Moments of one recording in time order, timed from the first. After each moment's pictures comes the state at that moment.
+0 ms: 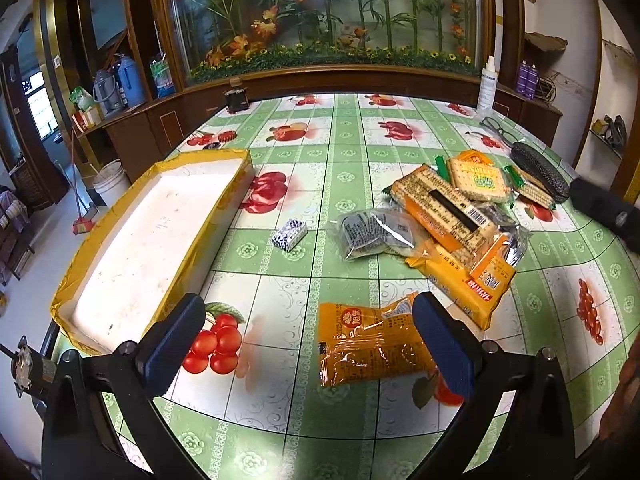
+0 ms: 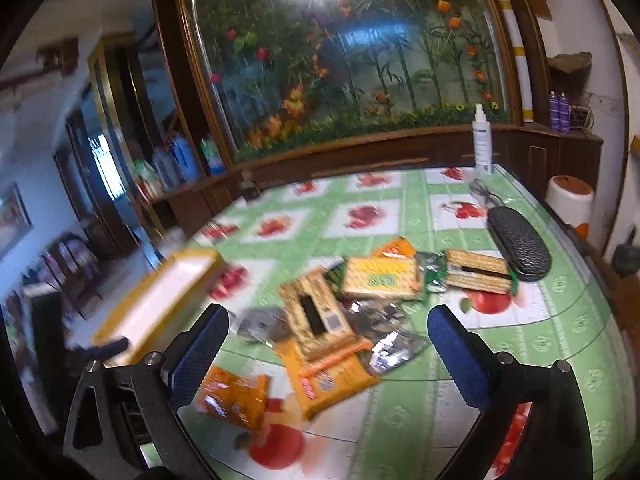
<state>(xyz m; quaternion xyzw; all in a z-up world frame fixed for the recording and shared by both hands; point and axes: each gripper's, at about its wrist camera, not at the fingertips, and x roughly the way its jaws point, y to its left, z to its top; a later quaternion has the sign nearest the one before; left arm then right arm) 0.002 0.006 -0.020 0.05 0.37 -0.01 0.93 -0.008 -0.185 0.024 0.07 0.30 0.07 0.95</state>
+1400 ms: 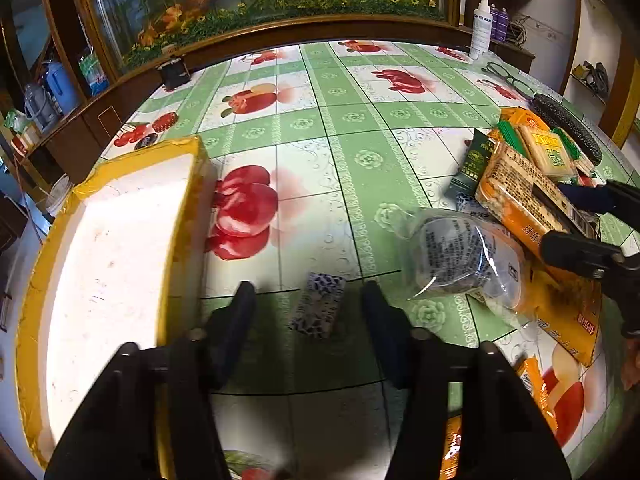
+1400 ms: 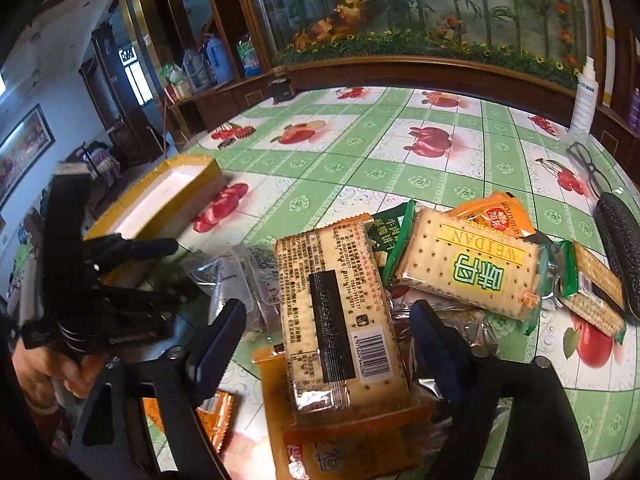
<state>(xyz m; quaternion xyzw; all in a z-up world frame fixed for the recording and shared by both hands) 0.128 0.037 -0.068 0.11 0.44 -0.10 0.88 0.111 -0.140 -0.053 0.00 0.41 0.17 0.89</state>
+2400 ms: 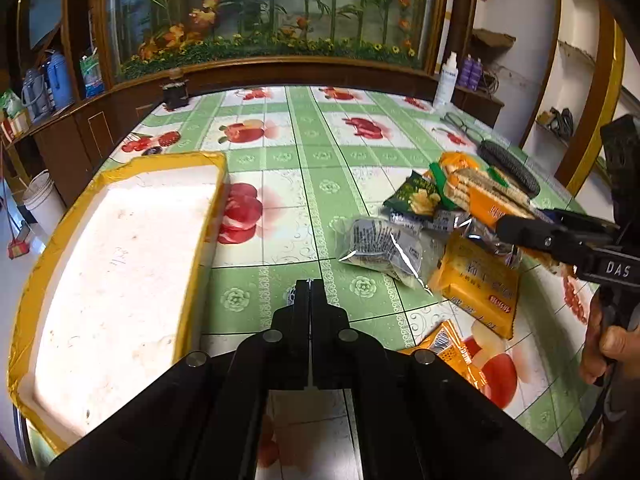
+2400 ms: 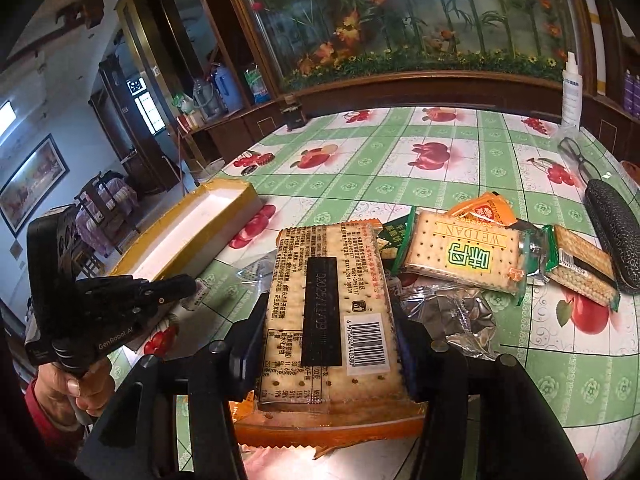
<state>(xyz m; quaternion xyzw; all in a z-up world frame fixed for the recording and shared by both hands) 0.068 0.060 -0.024 0.03 0.39 -0.16 0.91 0.066 -0.153 -0.018 0.06 0.37 0.20 0.91</state>
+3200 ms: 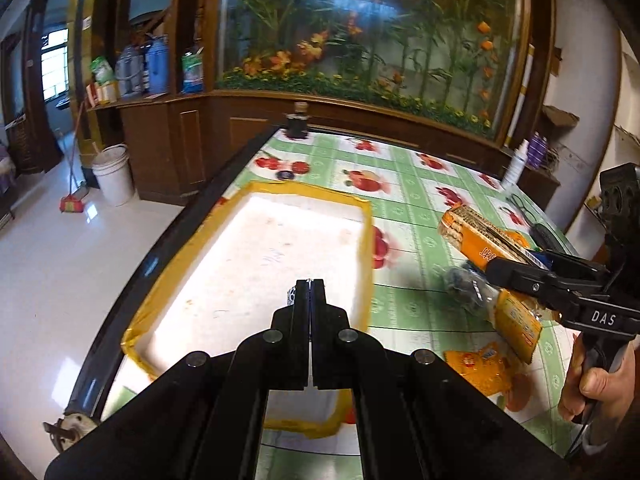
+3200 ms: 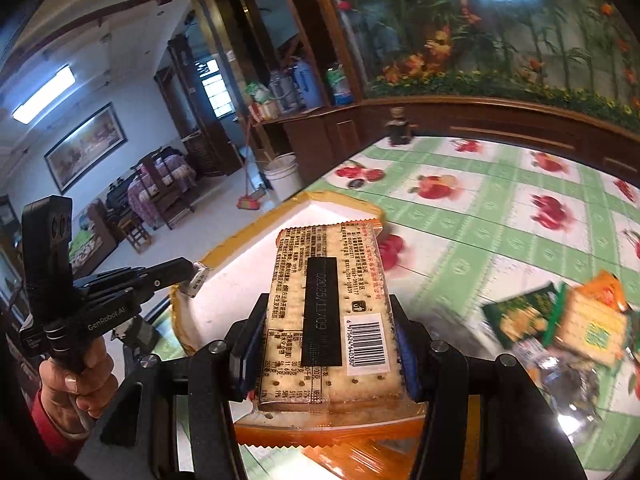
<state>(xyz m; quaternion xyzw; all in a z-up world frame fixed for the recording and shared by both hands) 0.029 0.177 0.013 -0.05 0.33 -0.02 0.94 0.075 -0.024 0.018 0.02 0.34 0.33 0.88</state>
